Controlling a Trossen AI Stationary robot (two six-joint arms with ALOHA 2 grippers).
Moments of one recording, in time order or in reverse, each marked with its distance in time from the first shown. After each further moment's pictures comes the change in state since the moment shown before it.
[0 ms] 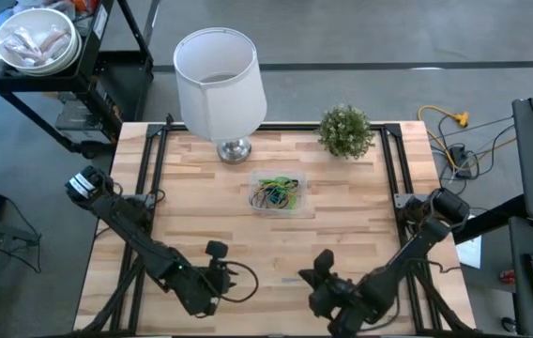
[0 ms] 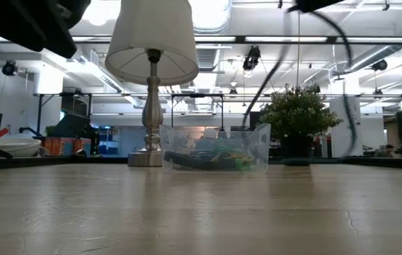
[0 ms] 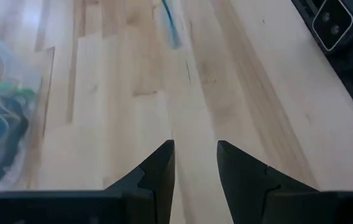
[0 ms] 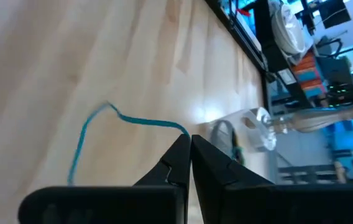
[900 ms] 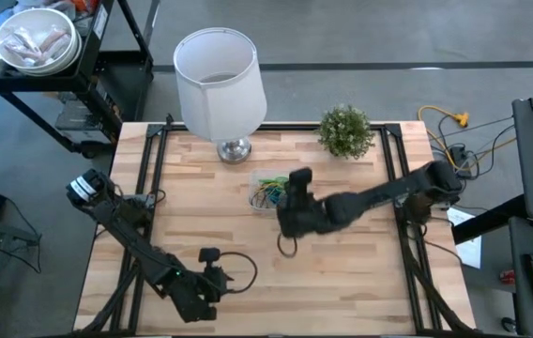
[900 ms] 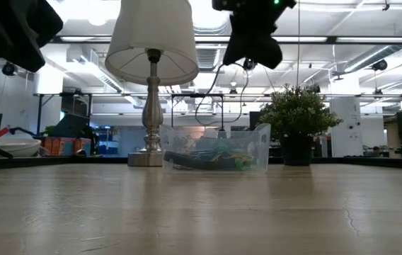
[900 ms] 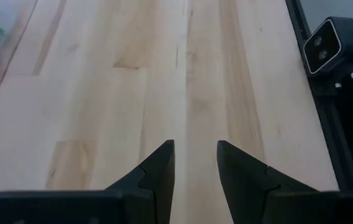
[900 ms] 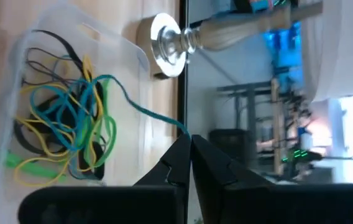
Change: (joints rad) left arm -0.055 0.031 -0.016 0.022 -0.002 -0.337; right arm -0.555 -0.122 0.010 -0.007 0.011 -0.423
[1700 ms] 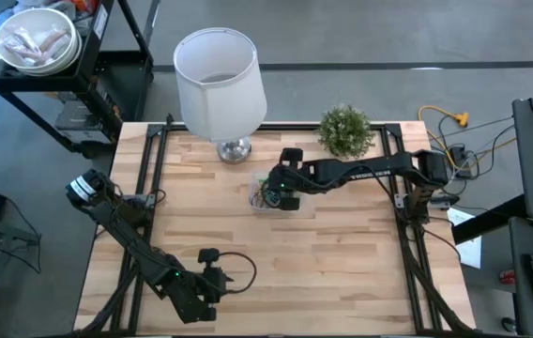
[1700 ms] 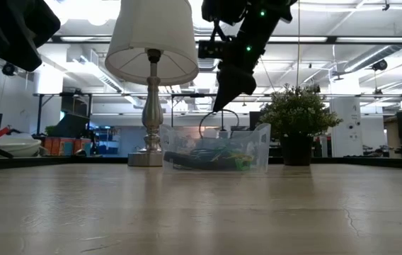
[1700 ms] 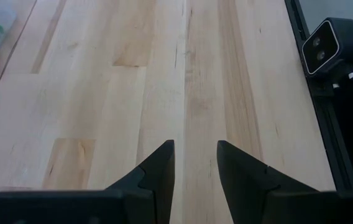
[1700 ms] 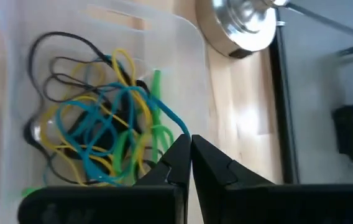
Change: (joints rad) left arm -0.006 0.000 0.000 -0.001 -0.005 -0.017; right arm -0.309 0.060 -0.021 0.106 -0.542 0.090
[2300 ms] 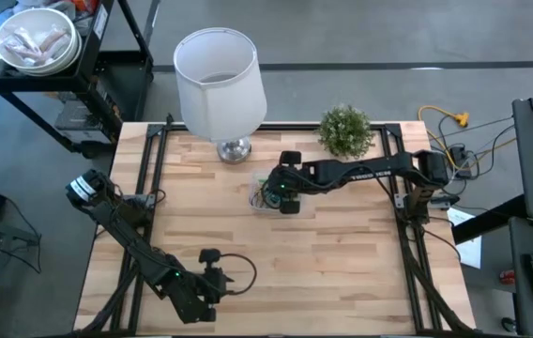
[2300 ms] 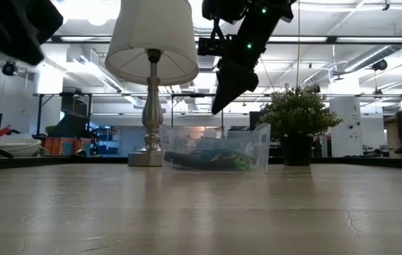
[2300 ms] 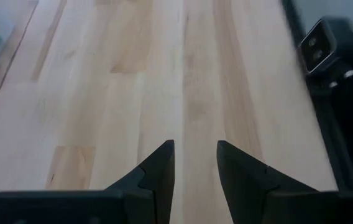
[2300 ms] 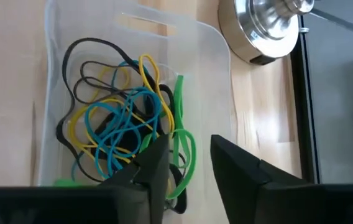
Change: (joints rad) left arm 0.000 0.000 0.000 0.011 -0.003 0.035; right arm 0.007 -0.003 0.000 -0.002 -0.077 -0.002
